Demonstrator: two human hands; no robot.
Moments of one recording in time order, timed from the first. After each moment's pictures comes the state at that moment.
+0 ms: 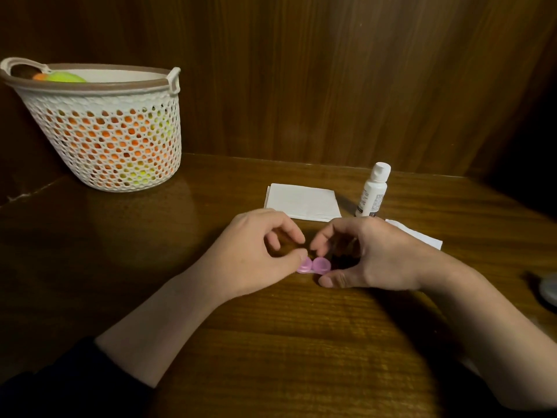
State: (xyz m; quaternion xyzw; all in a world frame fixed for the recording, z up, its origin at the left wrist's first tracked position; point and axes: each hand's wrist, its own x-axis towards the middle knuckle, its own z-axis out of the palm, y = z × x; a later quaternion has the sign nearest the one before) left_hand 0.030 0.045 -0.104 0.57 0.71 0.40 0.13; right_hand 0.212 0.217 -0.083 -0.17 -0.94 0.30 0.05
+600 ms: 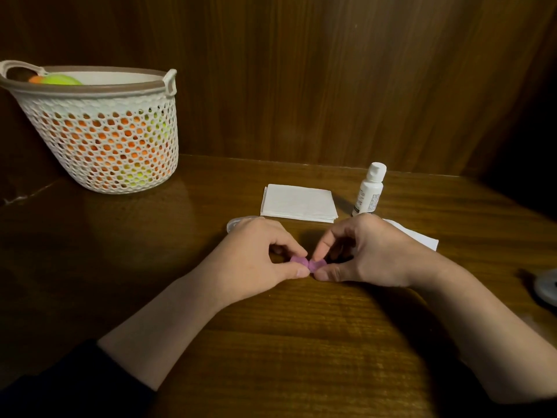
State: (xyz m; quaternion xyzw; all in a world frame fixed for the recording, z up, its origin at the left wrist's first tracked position) left_hand 0.029 0.054 -0.110 0.60 0.72 0.33 0.12; right_hand 0.209 0.218 -0.084 -0.17 -0.93 0.33 0.05
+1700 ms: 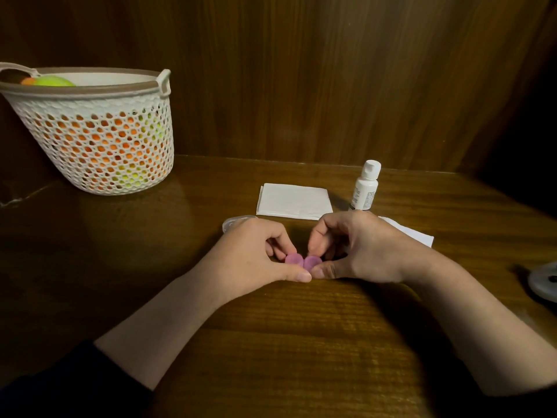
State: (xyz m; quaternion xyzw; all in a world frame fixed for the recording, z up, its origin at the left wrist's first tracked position) left_hand 0.031 0.057 -0.109 0.57 0.73 0.34 0.15; right_hand 0.208 0.216 -0.081 -0.18 -0.92 0.34 0.06
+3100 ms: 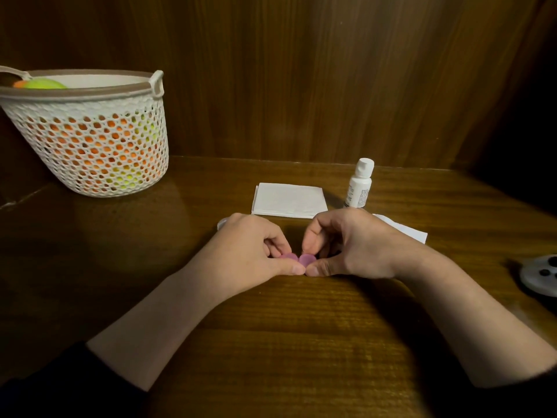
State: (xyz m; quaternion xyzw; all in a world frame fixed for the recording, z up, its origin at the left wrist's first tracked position) left_hand 0.035 0.059 -0.105 0.57 0.75 0.31 0.10; right_hand 0.208 0.216 -0.080 -0.18 -0.92 0.36 0.06
